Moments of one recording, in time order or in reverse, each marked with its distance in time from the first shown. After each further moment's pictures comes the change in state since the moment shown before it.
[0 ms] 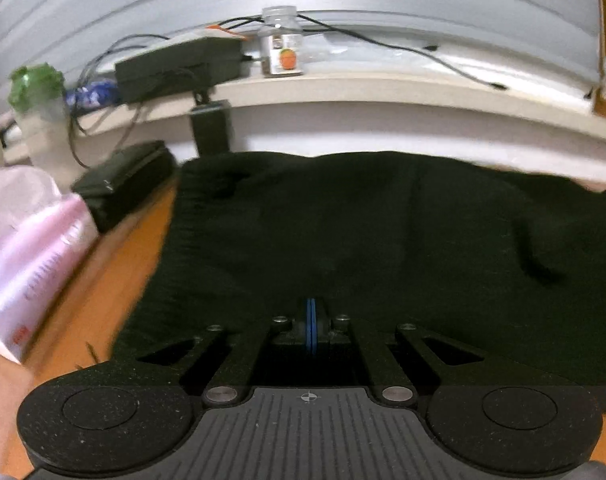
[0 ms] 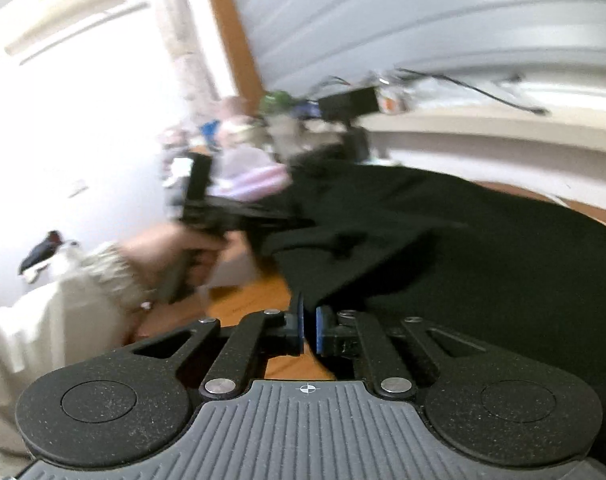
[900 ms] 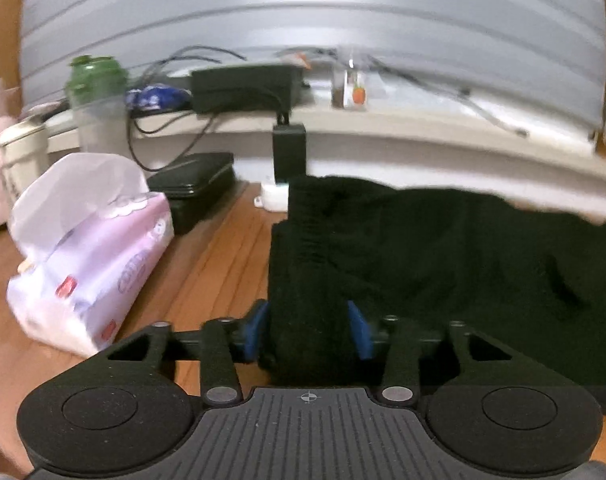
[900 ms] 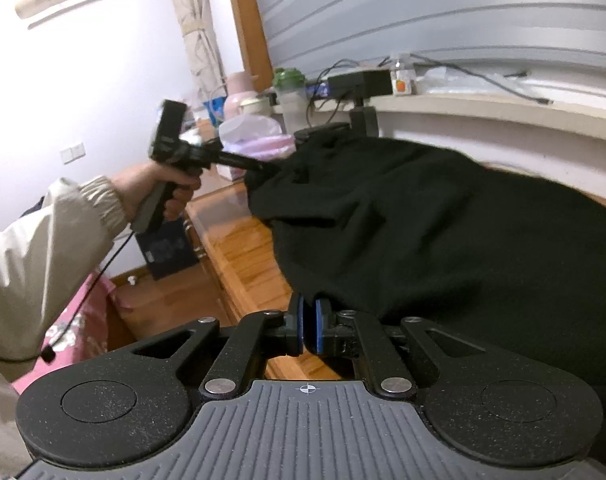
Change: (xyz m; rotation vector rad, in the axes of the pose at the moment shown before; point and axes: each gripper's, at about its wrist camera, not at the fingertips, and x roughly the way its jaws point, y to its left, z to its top) left arm -0.036 0.071 -0.010 -0.061 -0.040 -0.043; right arm -0.004 0.009 -0.030 -0.059 -0.004 -0.053
